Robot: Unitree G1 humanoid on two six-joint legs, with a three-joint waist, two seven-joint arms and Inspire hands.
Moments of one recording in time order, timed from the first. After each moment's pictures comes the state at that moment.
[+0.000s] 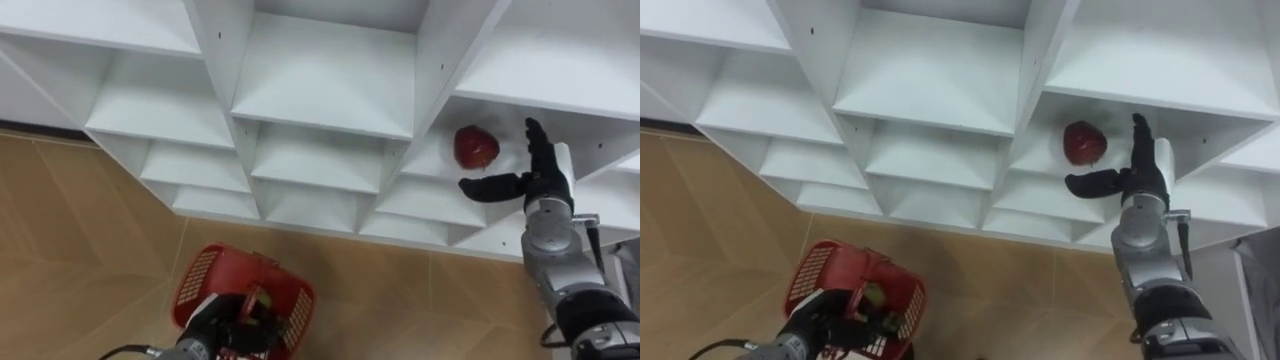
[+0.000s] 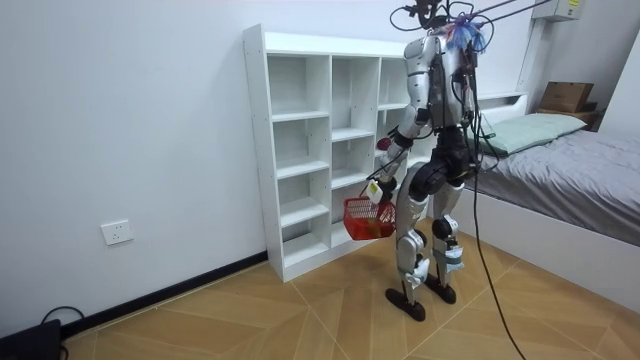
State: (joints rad) left arm -0.04 0.23 -0.24 0.90 -0.09 -0.08 -0.16; right arm -0.46 -0.36 0.07 0.98 0.00 -0.13 -0.32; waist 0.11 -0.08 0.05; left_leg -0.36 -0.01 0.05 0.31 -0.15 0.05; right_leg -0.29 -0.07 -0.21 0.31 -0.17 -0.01
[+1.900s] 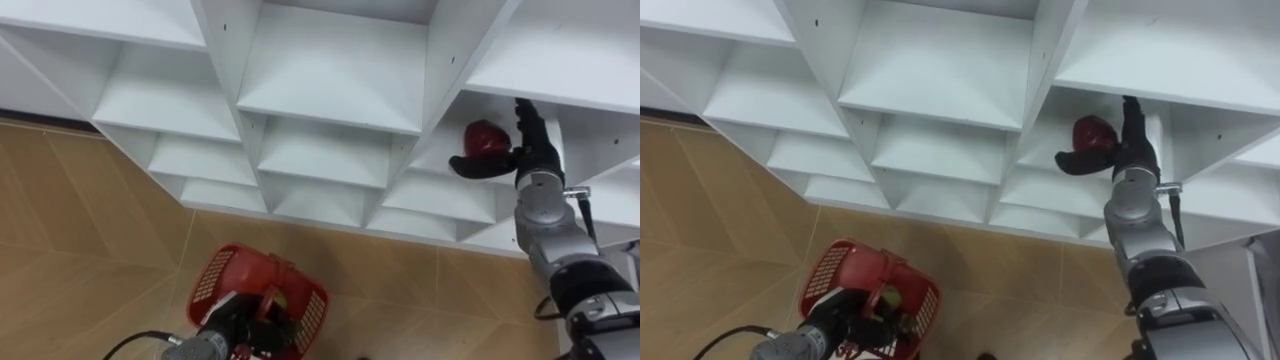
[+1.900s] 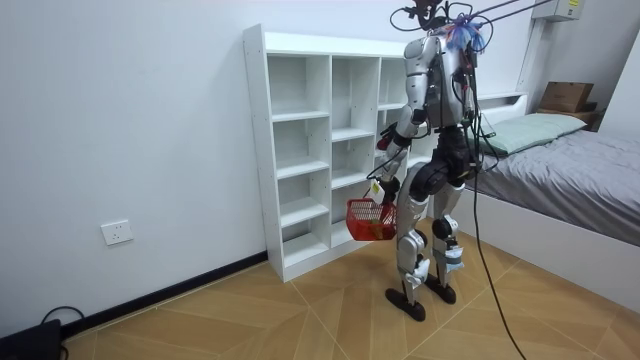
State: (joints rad) left arm -0.13 0.19 -0.32 0.97 -0.09 -0.01 -0.13; right arm -0.56 -0.37 0.16 1.01 0.08 -0.09 -0.30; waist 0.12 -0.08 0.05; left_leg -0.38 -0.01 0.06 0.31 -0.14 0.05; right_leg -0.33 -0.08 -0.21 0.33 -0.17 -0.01
